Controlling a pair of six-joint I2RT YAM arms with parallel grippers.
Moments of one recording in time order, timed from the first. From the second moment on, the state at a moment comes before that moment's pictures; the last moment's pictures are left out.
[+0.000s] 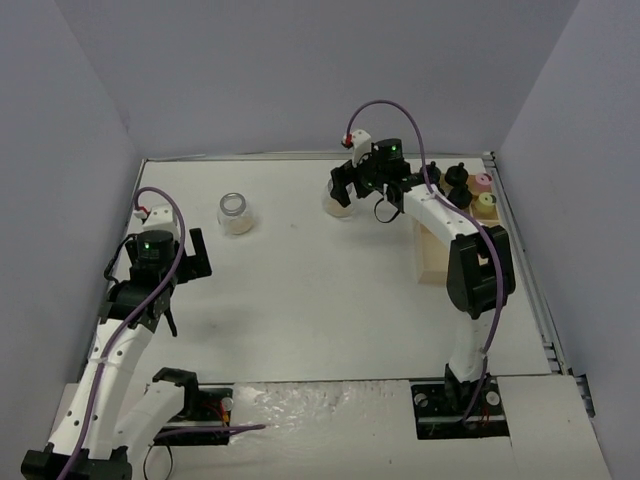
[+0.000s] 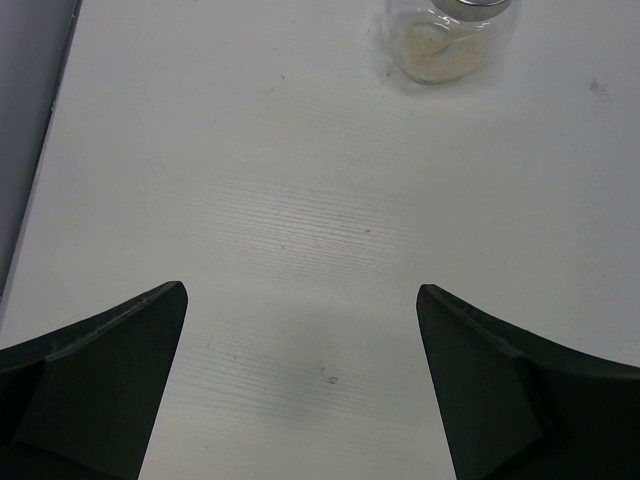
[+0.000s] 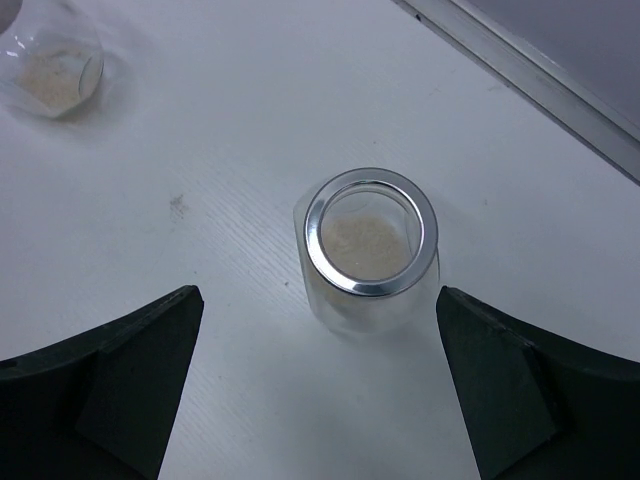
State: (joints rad) left arm -0.15 0.81 0.88 -0.70 -0.26 -0.23; right arm 0.34 1.96 1.56 -0.14 -0.39 -0.20
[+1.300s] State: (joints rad) left arm -0.15 0.83 0.88 -0.70 -0.26 -0.23; right arm 0.28 2.29 1.82 -0.17 -0.59 -0.32
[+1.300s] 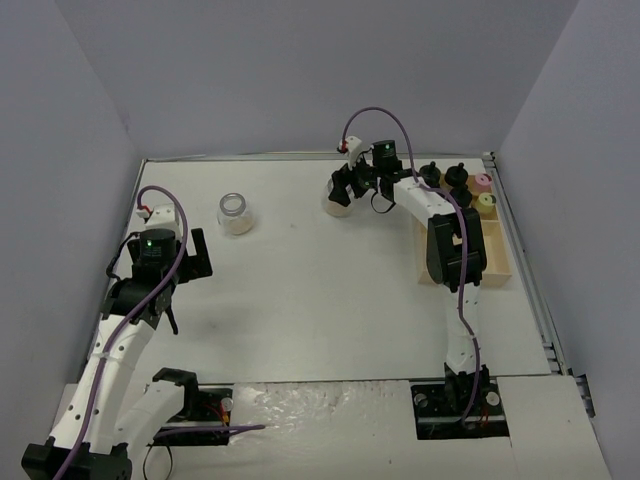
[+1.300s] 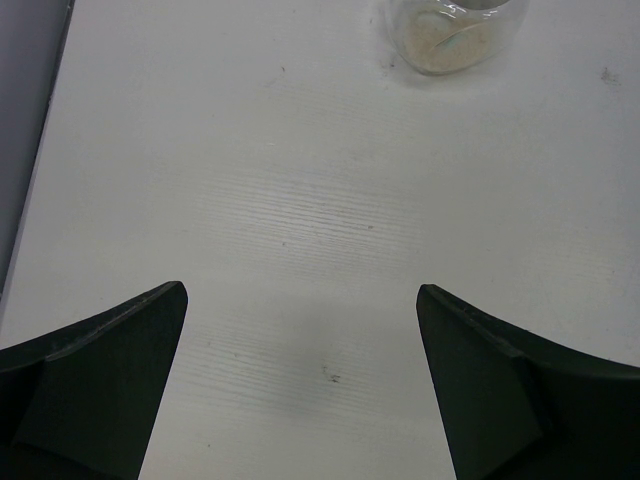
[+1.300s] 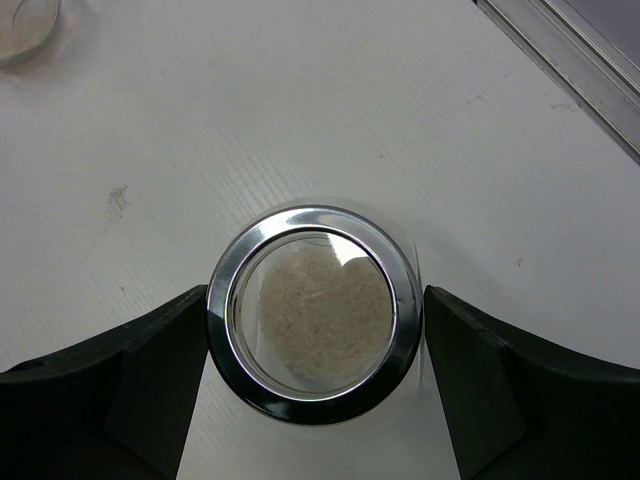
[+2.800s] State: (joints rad) left arm -0.15 0.84 0.88 -0.70 -0.26 -0.23; right arm 0.30 2.28 1.76 -0.14 -0.55 -0.33
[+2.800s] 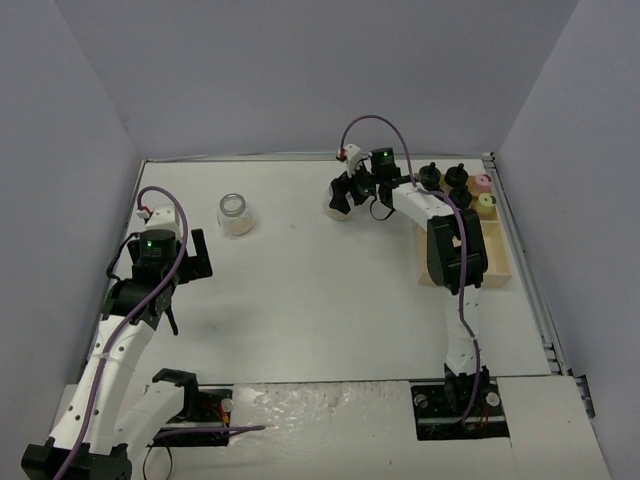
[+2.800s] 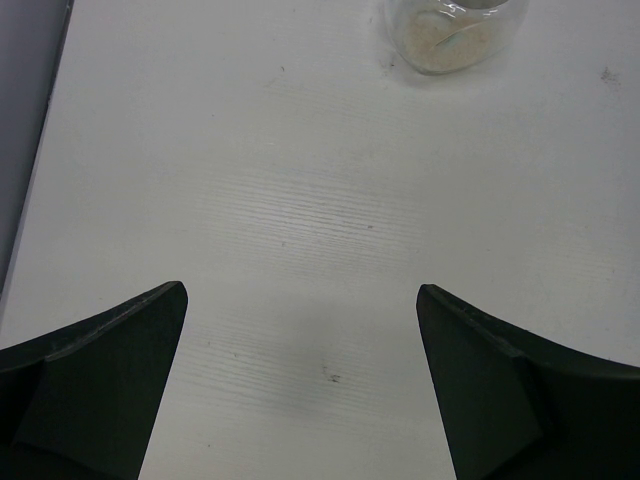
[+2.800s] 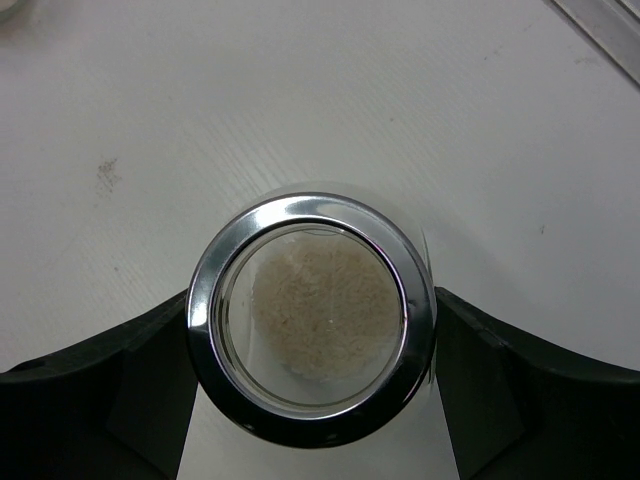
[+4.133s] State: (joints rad) left arm -0.15 0.74 0.88 -0.69 -0.19 -0.23; right arm -0.18 1.20 0.75 -0.12 -0.10 -0.06
